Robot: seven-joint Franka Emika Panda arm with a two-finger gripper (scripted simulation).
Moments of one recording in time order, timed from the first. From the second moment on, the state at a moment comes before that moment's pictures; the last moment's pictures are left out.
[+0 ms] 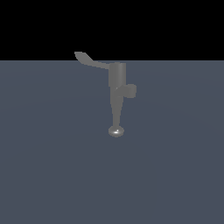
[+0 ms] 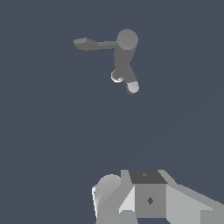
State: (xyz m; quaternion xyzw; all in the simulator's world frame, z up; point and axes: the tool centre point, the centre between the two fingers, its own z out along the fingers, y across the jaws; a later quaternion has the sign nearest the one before) arm -0.245 0.005 0.485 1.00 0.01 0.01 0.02
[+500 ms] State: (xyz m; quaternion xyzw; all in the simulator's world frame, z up) arm -0.242 0.005 0.483 1.00 0.01 0.01 0.02
